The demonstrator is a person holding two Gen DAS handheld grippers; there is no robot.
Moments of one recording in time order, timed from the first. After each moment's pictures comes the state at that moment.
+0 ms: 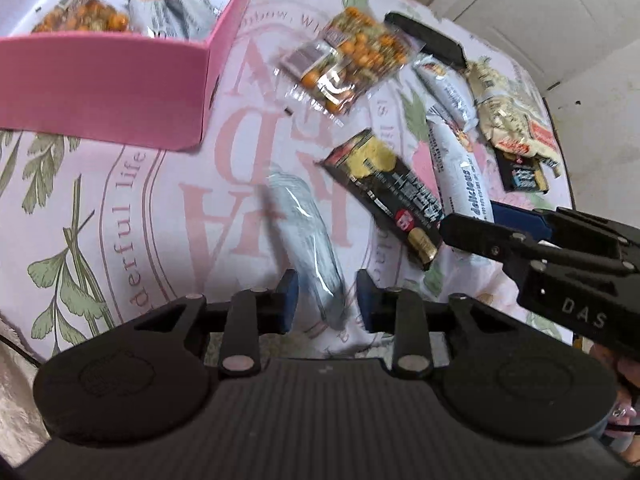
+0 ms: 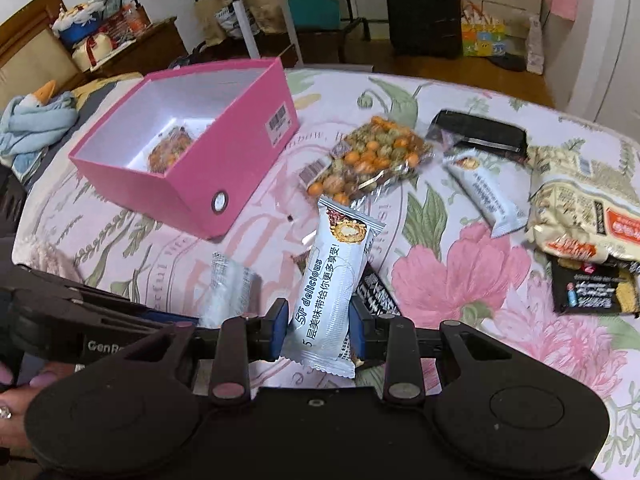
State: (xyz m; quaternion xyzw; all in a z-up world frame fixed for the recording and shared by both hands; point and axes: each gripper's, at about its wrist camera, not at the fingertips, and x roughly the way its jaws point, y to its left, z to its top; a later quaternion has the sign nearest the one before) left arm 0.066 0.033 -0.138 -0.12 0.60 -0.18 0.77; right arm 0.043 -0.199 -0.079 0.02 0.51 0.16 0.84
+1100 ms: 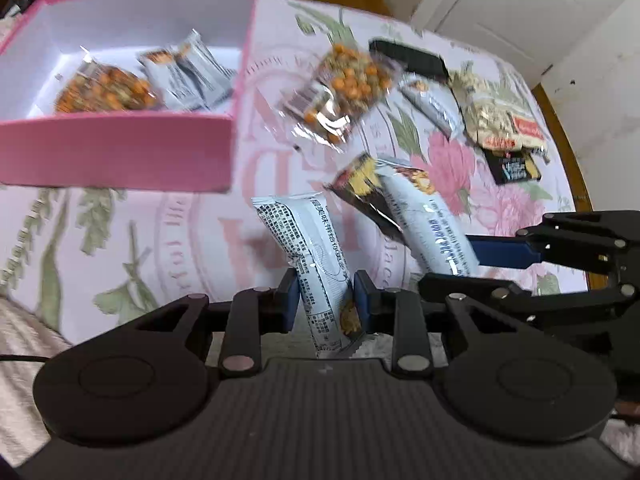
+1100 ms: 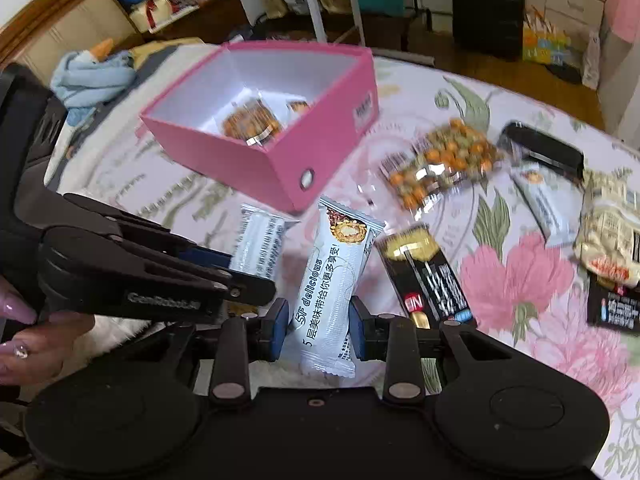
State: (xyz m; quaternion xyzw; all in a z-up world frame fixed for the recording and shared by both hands) left arm 0.047 0.053 -0.081 -0.06 0.56 -0.18 0.81; right arm 0.021 -0.162 -0.039 -0.01 0.52 0.25 0.82
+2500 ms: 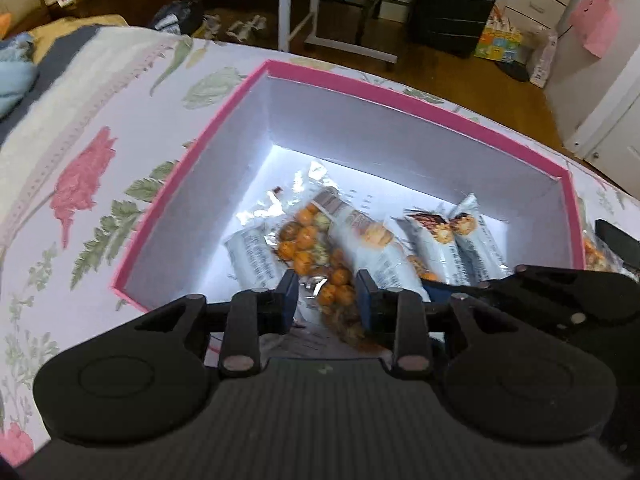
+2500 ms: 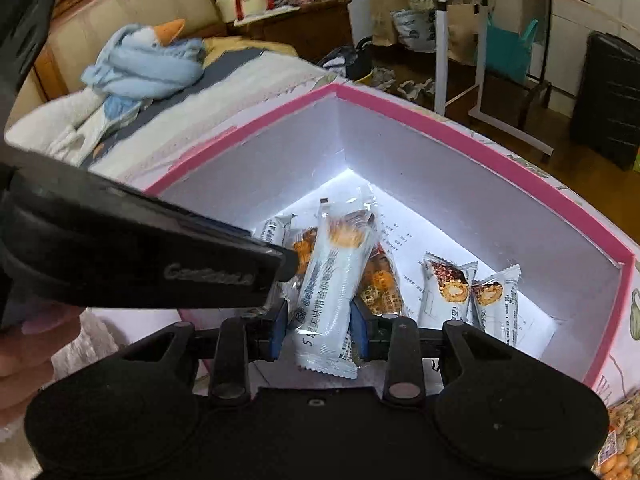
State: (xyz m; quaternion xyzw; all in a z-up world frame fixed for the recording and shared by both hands) left arm 0.201 0.205 -0.097 -0.08 0.50 0.05 0.86; right arm 0.197 0.035 -0.099 -0.07 0.45 0.37 0.81
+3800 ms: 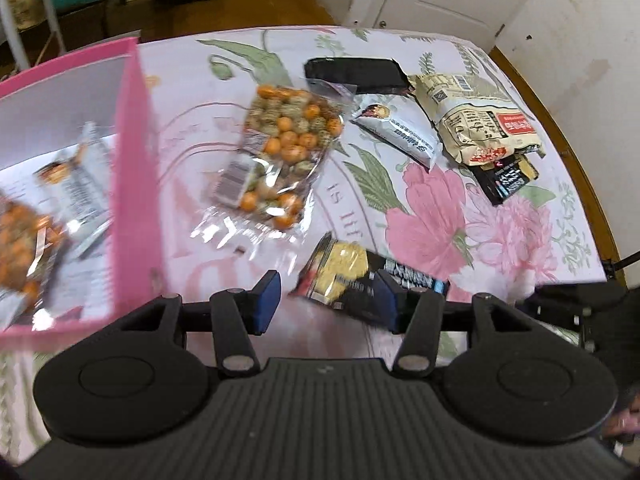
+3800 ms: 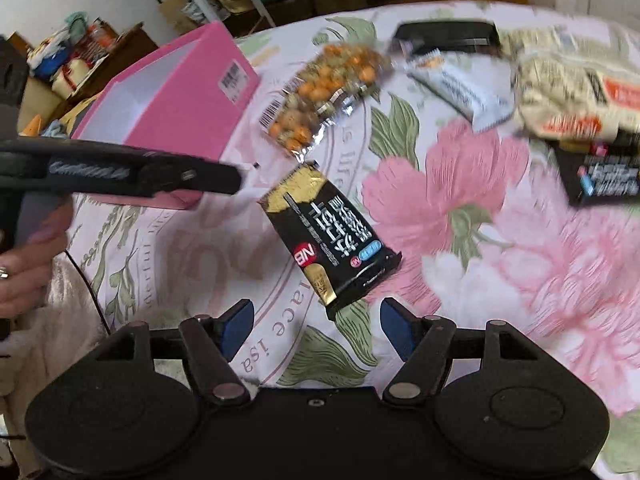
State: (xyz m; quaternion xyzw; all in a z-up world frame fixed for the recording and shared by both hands) left arm 0.134 -0.025 -0.118 0.03 0.53 -0.28 0.80; right arm 0.037 -0.240 -0.128 0.13 0.56 0.15 0.81
